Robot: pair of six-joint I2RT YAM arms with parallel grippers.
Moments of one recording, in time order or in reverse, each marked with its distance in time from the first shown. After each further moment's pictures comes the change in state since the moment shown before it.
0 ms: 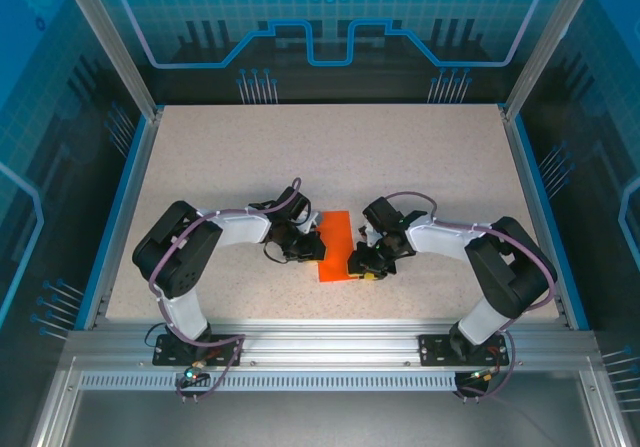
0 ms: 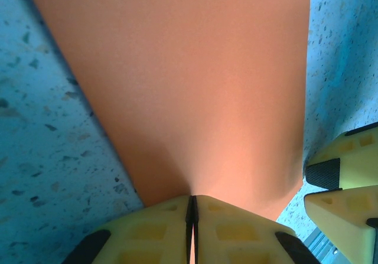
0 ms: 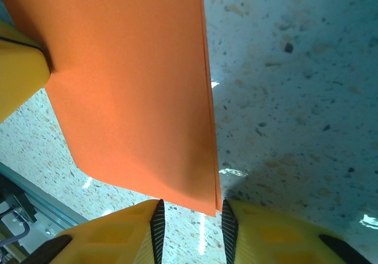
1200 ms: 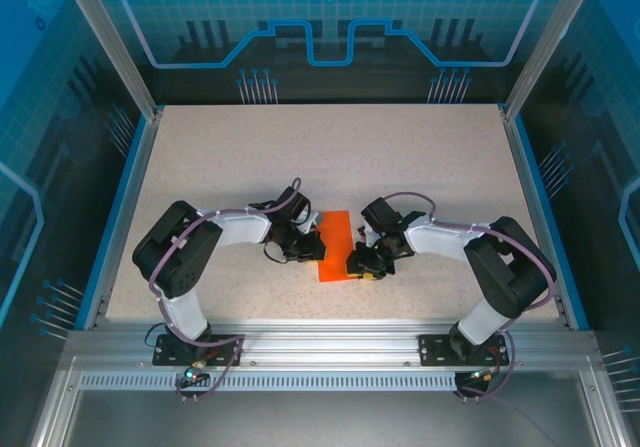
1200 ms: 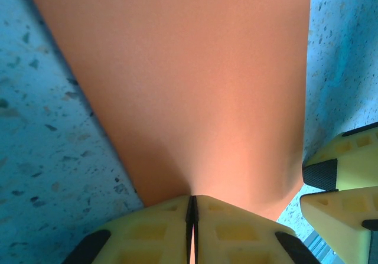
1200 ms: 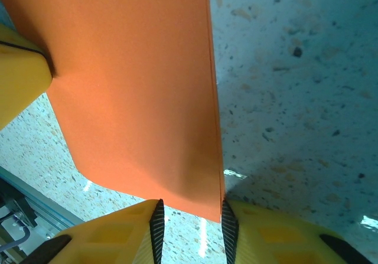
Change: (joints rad) left arm 0.000 0.001 0.000 0.000 0.000 0.000; right arm 0.013 0.004 0.000 0.015 0.011 0.022
